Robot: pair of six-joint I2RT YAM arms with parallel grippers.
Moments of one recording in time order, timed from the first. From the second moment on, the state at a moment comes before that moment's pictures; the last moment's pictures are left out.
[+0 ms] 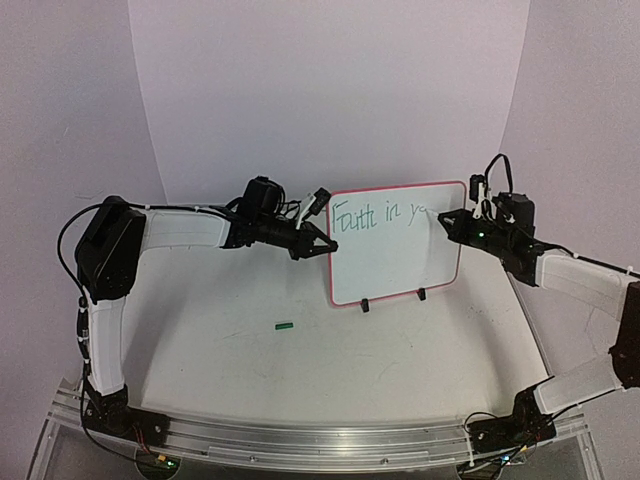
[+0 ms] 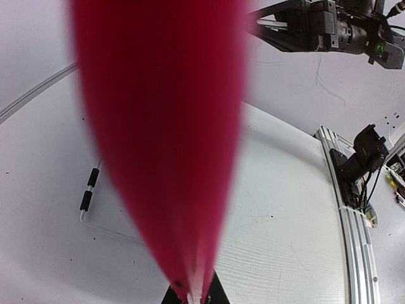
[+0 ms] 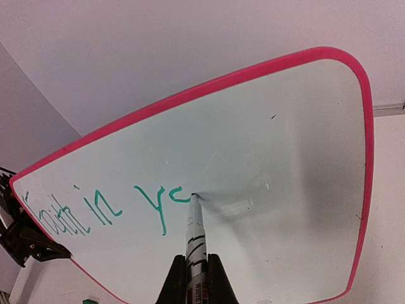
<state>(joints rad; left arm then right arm) -0.67 2.06 1.51 0.03 0.76 0.05 0.24 1.31 0.82 0.20 -0.23 0.39</state>
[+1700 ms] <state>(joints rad) -0.67 2.06 1.51 0.04 0.76 0.05 0.23 1.31 0.86 0.19 -0.22 0.36</state>
